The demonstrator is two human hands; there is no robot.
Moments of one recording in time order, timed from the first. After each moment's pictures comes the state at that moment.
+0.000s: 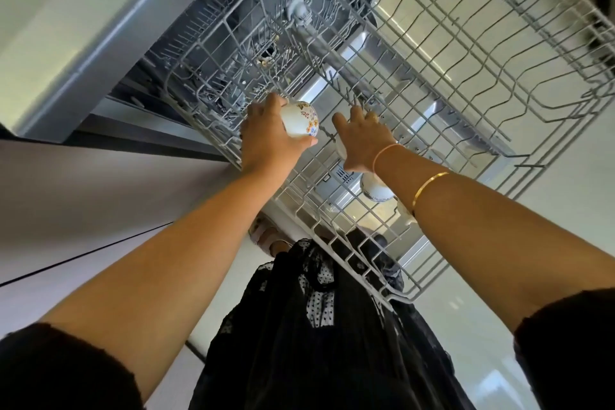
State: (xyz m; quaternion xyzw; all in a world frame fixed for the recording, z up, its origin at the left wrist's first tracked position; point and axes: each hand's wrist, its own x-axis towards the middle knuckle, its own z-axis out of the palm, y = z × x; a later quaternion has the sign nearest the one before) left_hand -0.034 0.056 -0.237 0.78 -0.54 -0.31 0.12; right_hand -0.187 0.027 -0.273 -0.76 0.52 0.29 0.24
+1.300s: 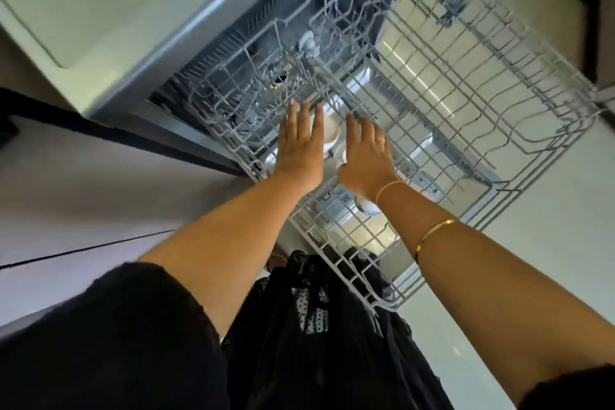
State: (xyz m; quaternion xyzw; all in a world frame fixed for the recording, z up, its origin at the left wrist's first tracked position) left_hand -0.068 0.063 -0.245 0.68 -0.70 -0.19 -0.08; right_hand -0.191 0.059 -0.233 -0.72 0.62 0.06 0.29
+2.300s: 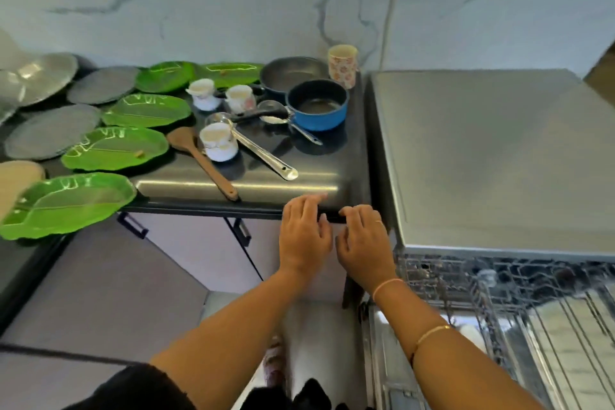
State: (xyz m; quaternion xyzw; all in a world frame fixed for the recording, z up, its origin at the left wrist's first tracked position) left_hand 0.151 0.218 -0.036 0.83 -0.36 0.11 0.40; right_hand 0.073 0.125 -0.048 -0.91 0.19 -0.34 0.15
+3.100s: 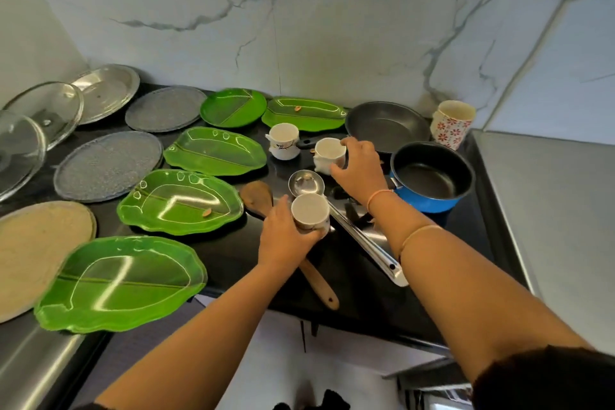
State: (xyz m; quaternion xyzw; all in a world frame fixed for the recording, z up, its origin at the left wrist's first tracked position) left_hand 0.432 0.277 -0.007 0.90 -0.18 -0.07 0.40; right_hand 0.436 0.103 0.041 -0.92 0.23 -0.15 0.27
